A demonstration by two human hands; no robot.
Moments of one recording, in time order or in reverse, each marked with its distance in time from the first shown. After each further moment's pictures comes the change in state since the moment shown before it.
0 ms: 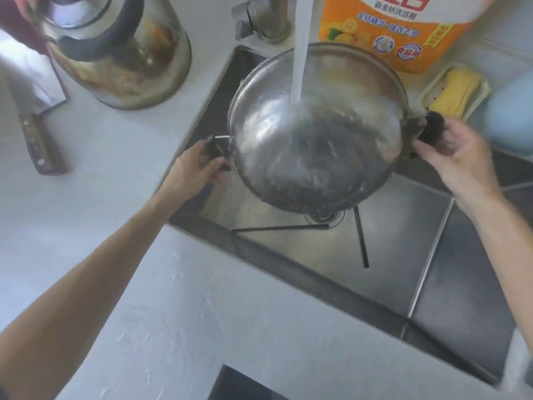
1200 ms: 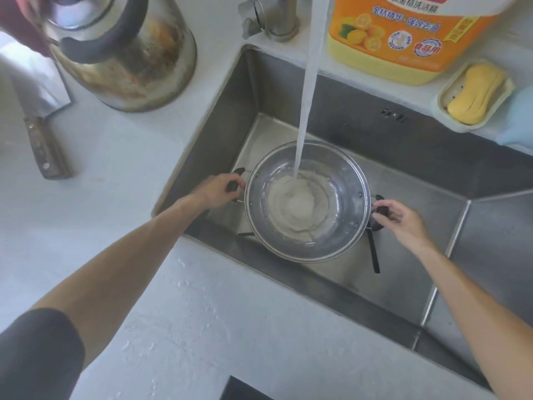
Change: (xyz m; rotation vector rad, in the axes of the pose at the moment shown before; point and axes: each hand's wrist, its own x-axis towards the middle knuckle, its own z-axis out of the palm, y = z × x) left_hand 0.041 -0.063 0.027 0.659 -0.312 -0.050; right_hand -0.042 0.133 0.061 -0.093 -0.232 0.370
